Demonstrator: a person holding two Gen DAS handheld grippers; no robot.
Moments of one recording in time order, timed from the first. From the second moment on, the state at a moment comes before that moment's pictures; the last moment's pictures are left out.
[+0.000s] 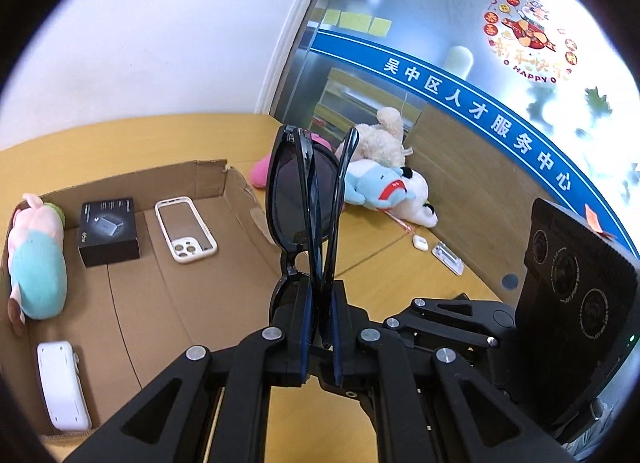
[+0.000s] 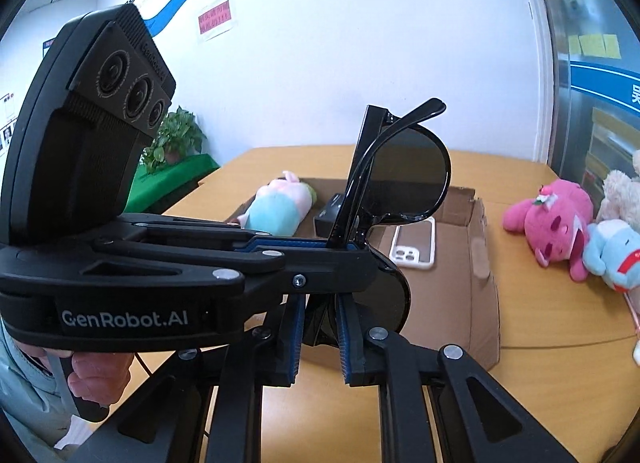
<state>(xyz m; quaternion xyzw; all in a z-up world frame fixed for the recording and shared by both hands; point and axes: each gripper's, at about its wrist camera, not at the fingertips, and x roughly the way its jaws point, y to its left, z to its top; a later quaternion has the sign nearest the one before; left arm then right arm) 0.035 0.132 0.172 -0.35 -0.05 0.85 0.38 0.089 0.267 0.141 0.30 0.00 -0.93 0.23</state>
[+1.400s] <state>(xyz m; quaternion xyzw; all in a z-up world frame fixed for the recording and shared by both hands) -0.129 0.028 0.011 -0.58 -0.17 0.77 0.21 -0.136 0.169 -0.021 0.60 -0.09 -0.74 0.29</state>
